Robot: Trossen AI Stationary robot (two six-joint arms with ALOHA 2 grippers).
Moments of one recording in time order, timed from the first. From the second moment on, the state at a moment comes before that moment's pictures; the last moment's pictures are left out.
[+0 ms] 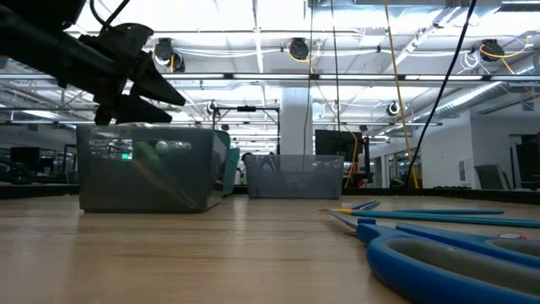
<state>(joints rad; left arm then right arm) -0.29 1.09 0.30 0.38 -0.77 -0.65 0.44 1.61 1.04 0.53 1.04 -0.42</state>
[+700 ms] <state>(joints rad) -0.27 0.93 0.30 0.53 -0.48 -0.41 0.45 1.61 1.04 0.45 0.96 -0.42</state>
